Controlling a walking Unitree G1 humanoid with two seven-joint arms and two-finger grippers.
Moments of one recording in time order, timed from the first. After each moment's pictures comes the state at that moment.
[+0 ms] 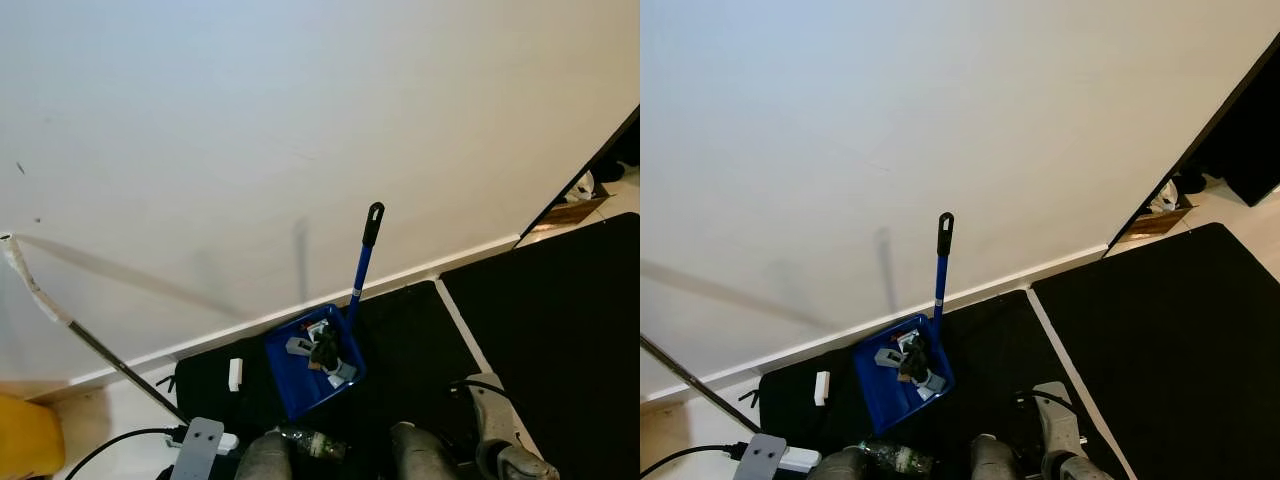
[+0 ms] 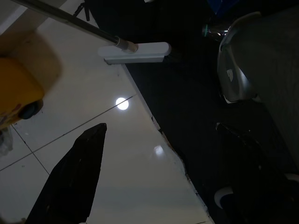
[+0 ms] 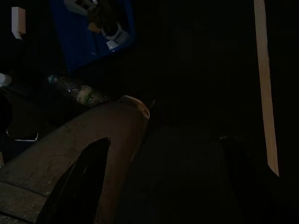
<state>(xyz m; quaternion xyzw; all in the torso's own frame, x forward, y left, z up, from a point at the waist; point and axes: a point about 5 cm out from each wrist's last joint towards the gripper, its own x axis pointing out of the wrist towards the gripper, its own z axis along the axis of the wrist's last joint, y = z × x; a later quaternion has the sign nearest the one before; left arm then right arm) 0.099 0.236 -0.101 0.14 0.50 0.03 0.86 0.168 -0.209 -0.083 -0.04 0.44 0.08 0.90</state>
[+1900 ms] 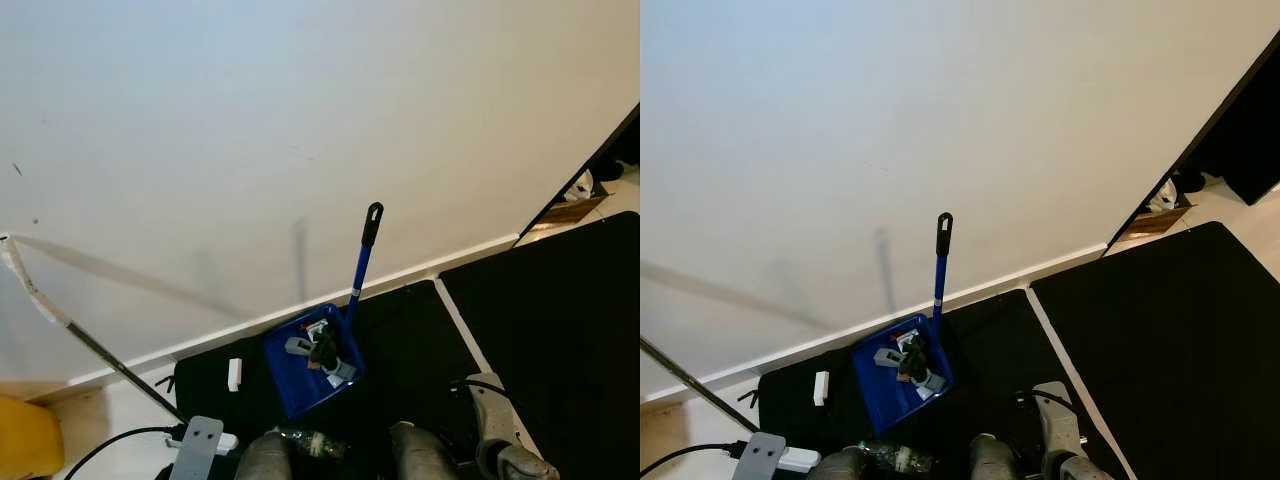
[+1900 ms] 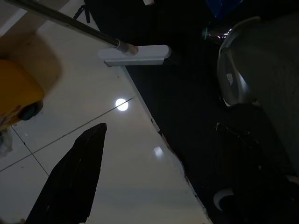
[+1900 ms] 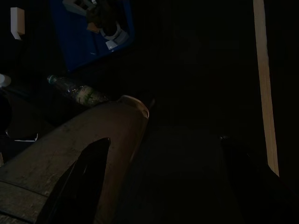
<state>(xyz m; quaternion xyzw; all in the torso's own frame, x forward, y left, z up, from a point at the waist) 0.100 0.237 -0.101 0.14 0.50 0.03 0.86 0.168 -0.209 -0.083 -0.04 0.44 0.08 0.90</state>
